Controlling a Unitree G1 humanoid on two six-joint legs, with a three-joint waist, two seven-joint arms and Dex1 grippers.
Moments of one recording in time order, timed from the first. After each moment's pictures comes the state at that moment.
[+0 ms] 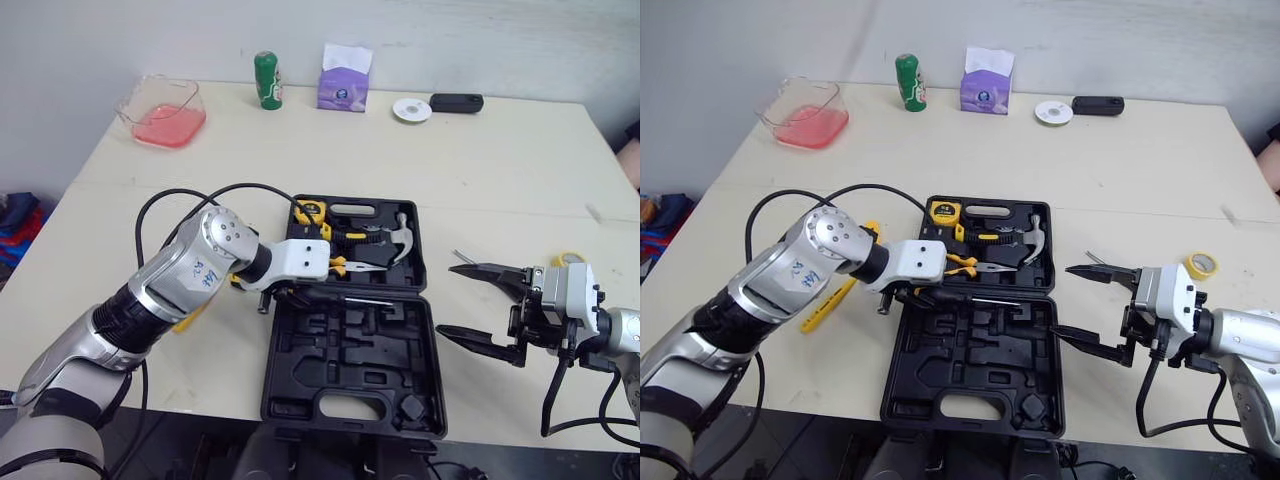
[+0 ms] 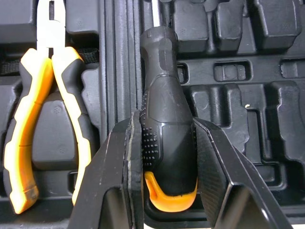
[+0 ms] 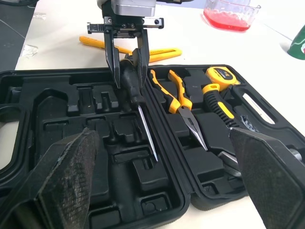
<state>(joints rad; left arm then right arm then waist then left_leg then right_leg) -0.89 0.74 -0.59 -0.23 -0.03 0.75 -1.17 0.05 -0.84 -0.32 -0.40 0.61 0.16 1.15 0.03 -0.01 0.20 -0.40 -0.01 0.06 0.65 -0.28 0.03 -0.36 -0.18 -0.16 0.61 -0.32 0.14</state>
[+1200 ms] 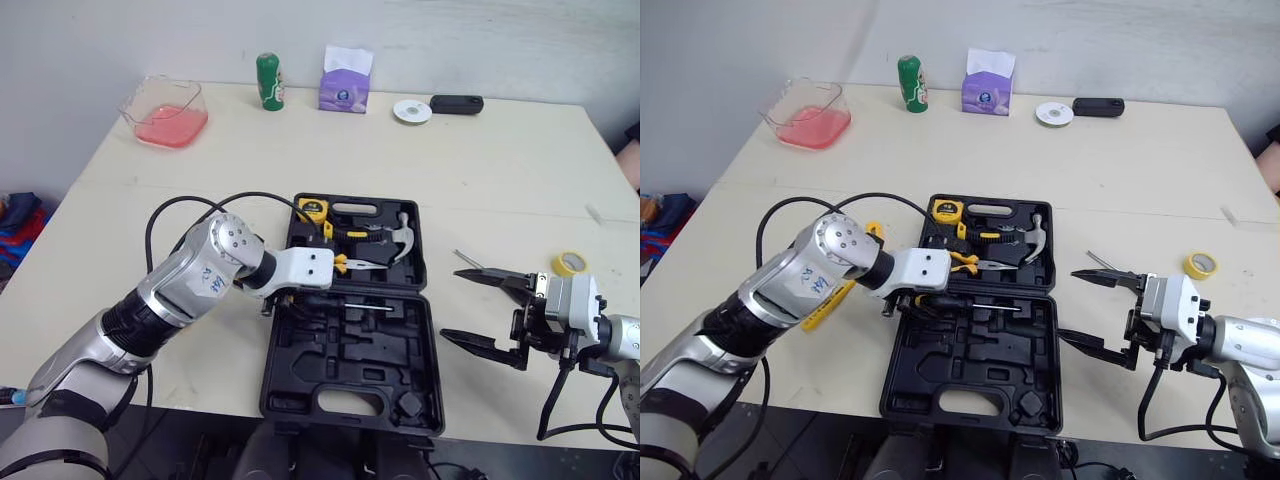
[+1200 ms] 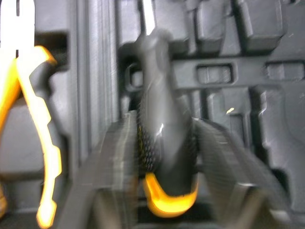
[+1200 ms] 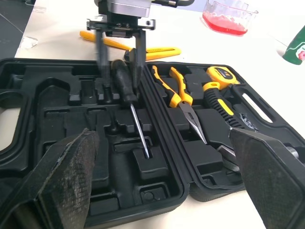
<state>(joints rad) -0.86 0.69 -0.60 -0.24 0.00 0.74 -1.19 0.07 -0.80 -0.32 -0.31 0.57 0.03 1.21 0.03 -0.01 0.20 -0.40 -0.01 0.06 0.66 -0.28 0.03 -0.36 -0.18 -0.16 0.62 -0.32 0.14</state>
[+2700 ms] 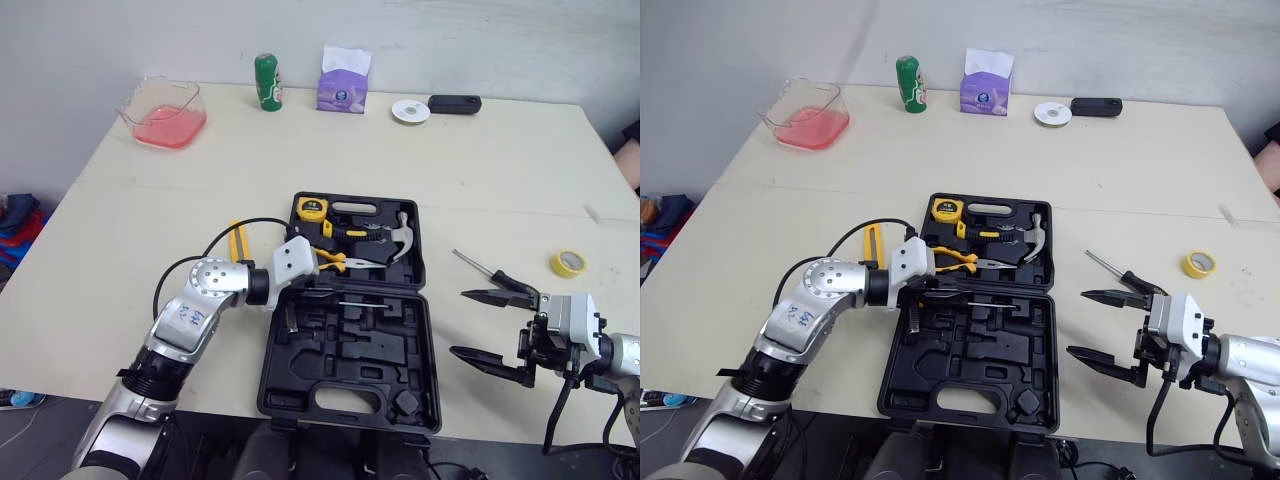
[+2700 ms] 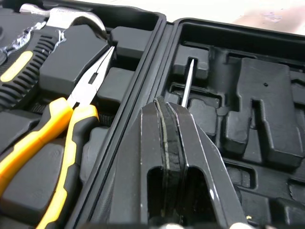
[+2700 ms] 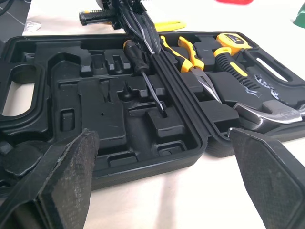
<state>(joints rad) -0.49 0.48 -0.26 -0.14 -0.20 0.45 -0.94 0.13 -0.80 -0.32 -0.22 0.56 -0.02 1.26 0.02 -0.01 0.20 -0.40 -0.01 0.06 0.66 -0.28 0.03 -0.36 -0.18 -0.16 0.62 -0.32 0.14</state>
